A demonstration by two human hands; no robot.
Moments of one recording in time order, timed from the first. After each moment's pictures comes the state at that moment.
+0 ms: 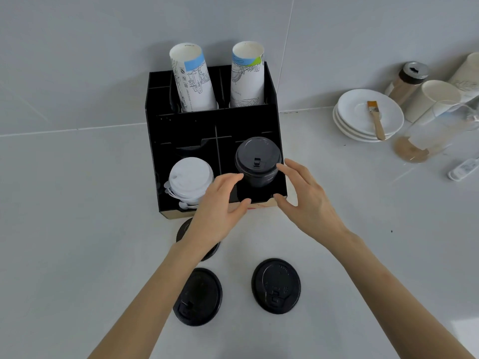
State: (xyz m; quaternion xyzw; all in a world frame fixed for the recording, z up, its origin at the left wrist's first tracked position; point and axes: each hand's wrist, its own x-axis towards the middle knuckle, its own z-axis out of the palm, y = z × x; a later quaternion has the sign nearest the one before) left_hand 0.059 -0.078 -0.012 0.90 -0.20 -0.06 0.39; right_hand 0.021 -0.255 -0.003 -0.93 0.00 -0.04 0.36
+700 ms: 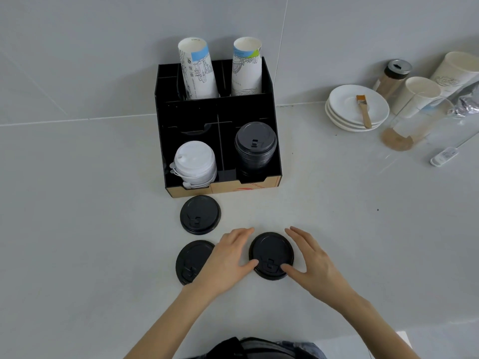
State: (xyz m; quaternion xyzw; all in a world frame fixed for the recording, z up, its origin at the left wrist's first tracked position) left_hand -0.053 -0.059 -0.072 0.89 -0.24 -0.22 0.31; right_hand -0.117 -0.249 -0.059 -0.92 0.03 0.11 0.37
